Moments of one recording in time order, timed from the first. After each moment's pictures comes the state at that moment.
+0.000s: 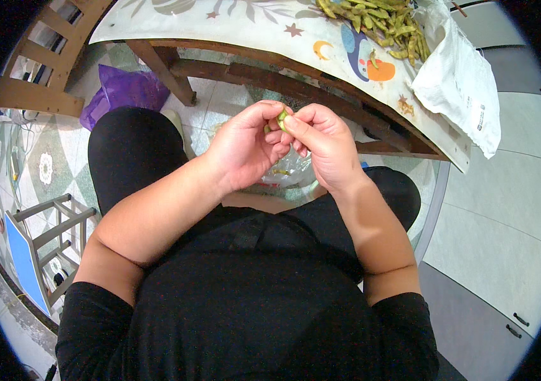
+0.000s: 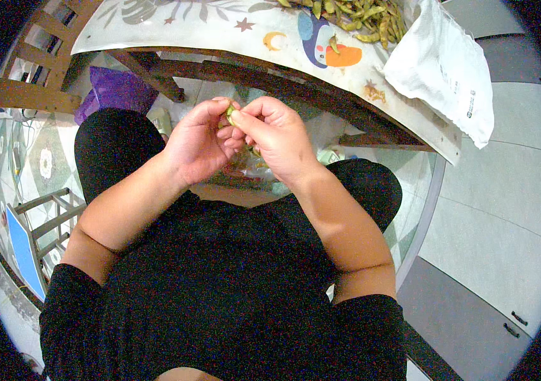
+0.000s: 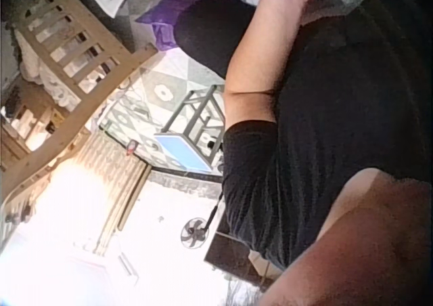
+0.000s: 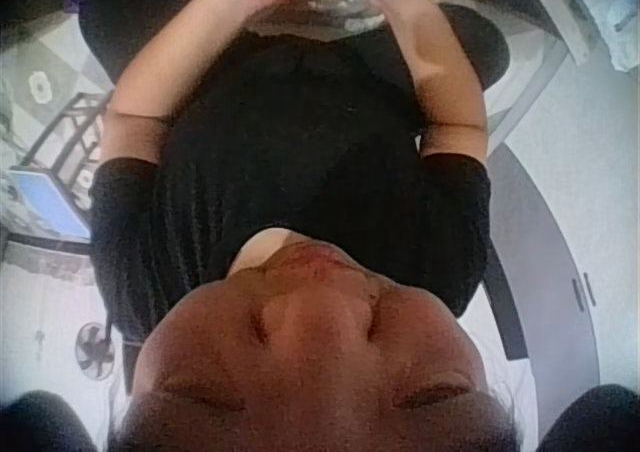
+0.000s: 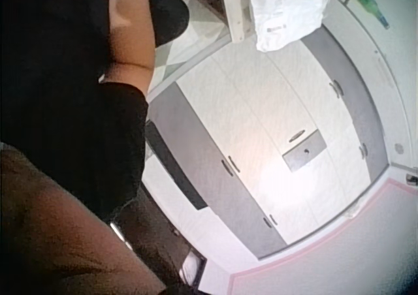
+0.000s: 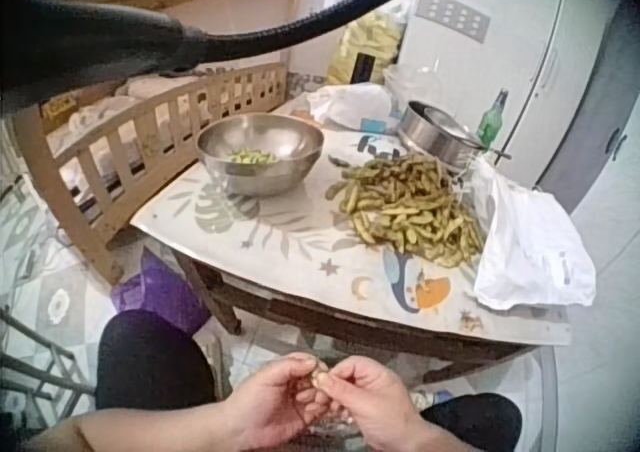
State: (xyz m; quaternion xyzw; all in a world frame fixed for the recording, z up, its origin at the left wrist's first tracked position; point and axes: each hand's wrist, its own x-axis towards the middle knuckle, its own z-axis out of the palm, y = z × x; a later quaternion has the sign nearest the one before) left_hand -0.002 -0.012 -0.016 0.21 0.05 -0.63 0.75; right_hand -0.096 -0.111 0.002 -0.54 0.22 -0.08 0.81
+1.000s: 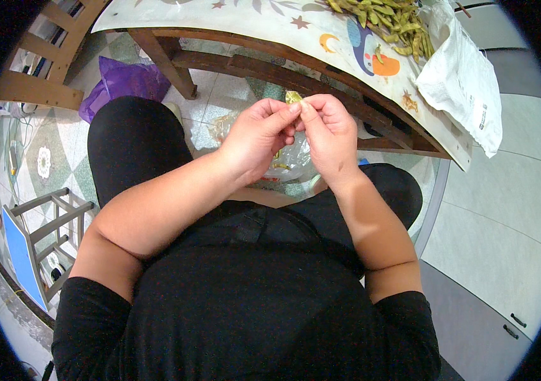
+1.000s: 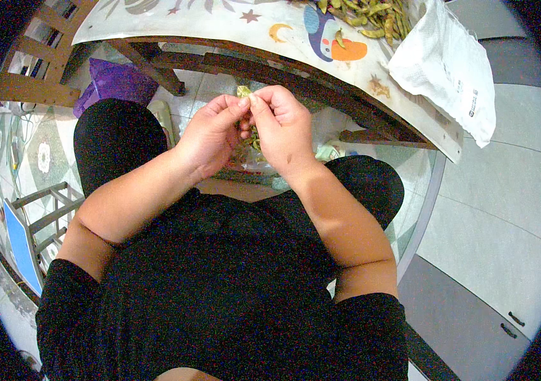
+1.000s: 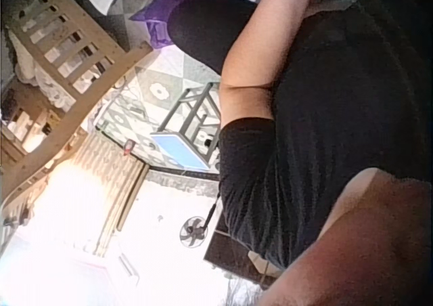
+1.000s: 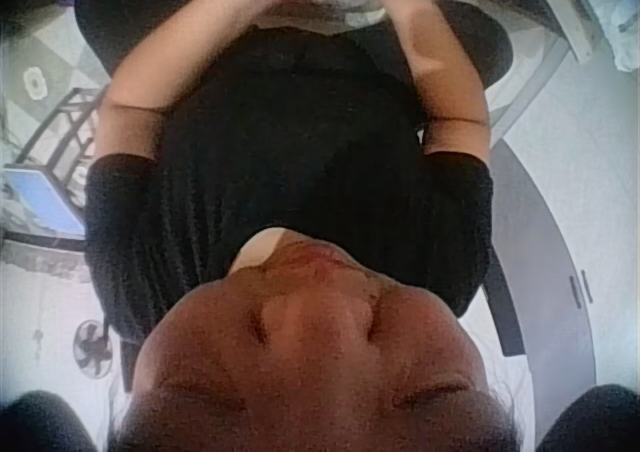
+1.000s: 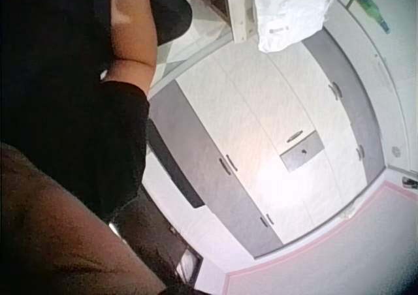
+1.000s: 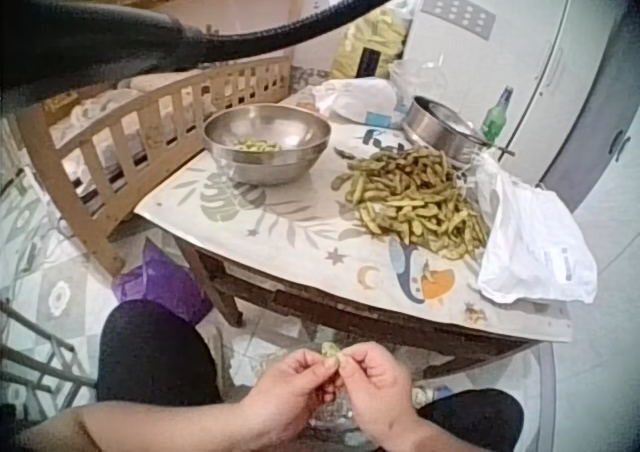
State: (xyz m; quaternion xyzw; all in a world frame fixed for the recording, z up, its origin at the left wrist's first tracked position) left_hand -0.018 -0.017 -0.038 0.36 -0.04 -0.54 0.76; right_hand -0.093 -0.106 -0.013 -0.65 0.25 -0.21 0.69
